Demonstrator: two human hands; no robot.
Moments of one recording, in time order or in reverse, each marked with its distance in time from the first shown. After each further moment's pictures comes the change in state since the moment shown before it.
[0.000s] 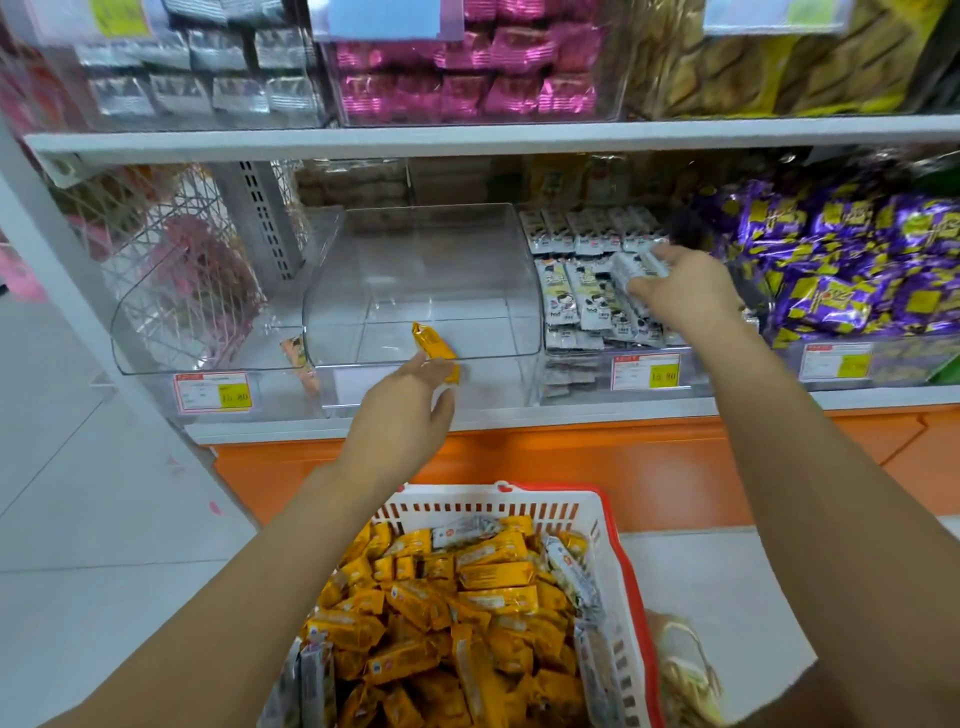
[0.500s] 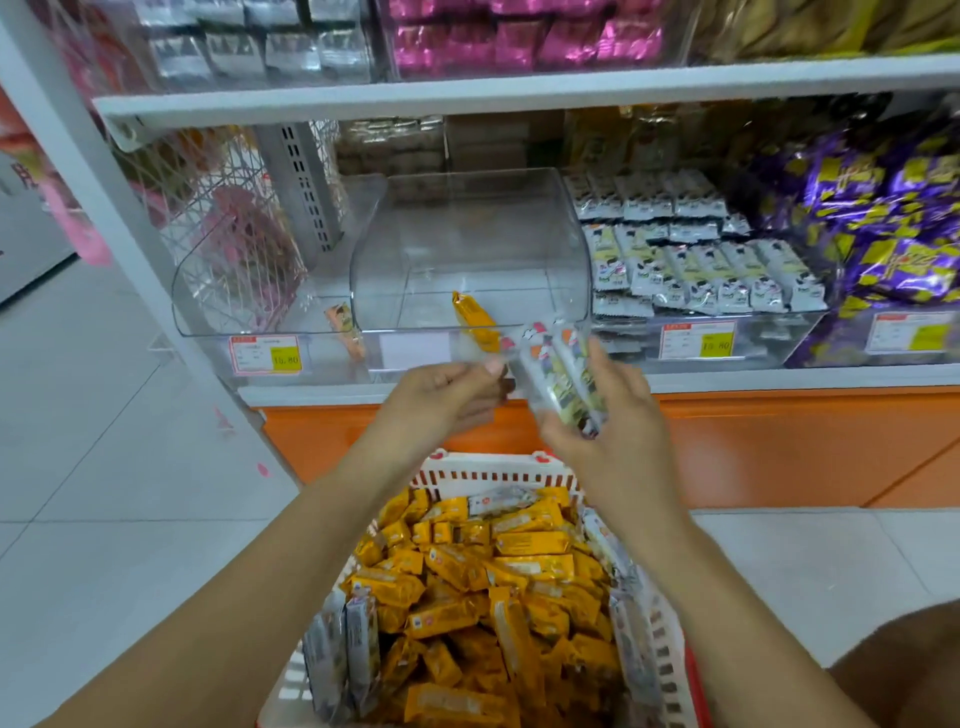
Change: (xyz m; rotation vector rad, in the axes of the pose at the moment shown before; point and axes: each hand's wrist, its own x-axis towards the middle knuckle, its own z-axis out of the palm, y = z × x) left_hand -0.032 -0.010 -0.005 -1.101 -0.198 -0.307; right_hand -0.190 -0.020 0.069 0.350 -0.086 -0.314
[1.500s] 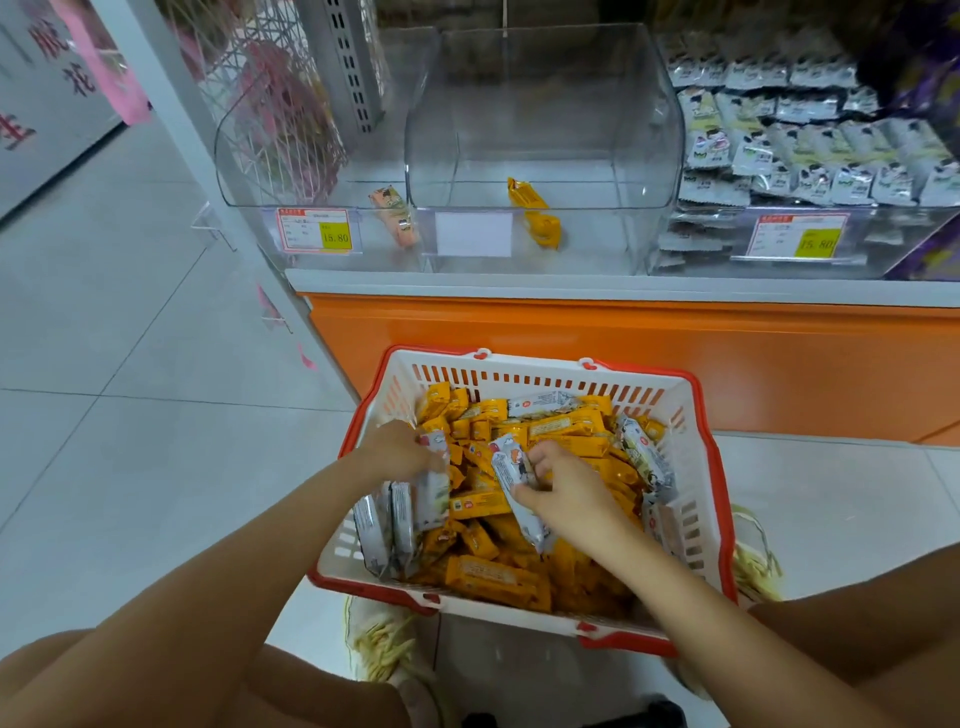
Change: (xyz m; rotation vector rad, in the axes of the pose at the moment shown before) left_hand -0.026 -0.167 -0.085 0.723 -0.042 -0.643; right_hand -0.095 0.045 0.096 -0.083 -0.702 0.338
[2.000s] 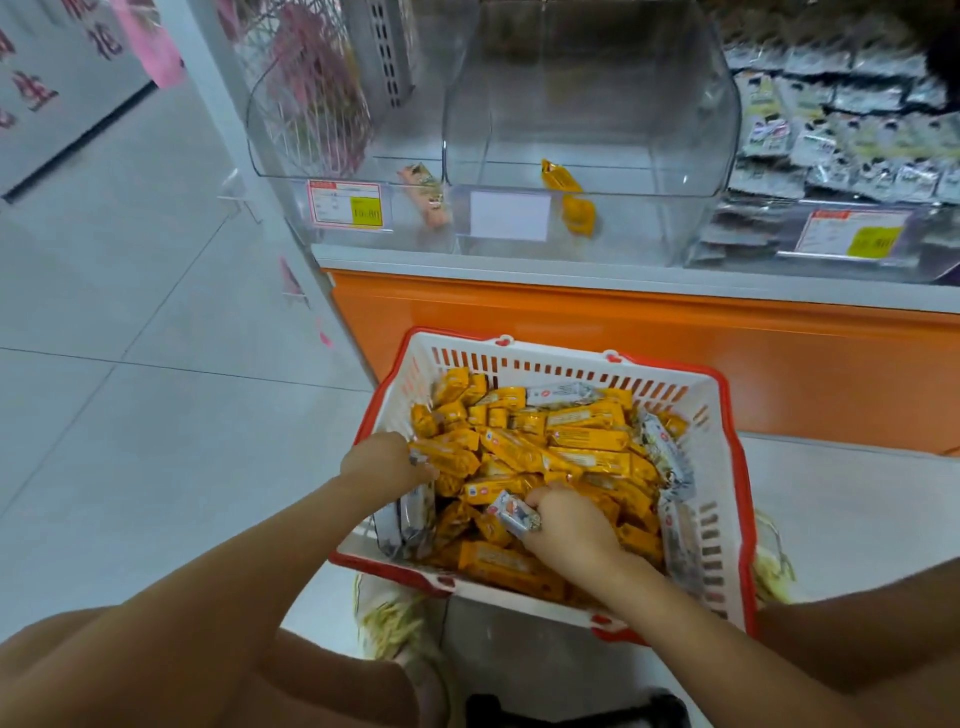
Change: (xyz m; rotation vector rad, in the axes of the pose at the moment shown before) left_hand -0.005 -0.048 0.015 0.475 0.213 -0.005; right_hand 0.002 0.012 0.045 -0.474 -0.155 0.002
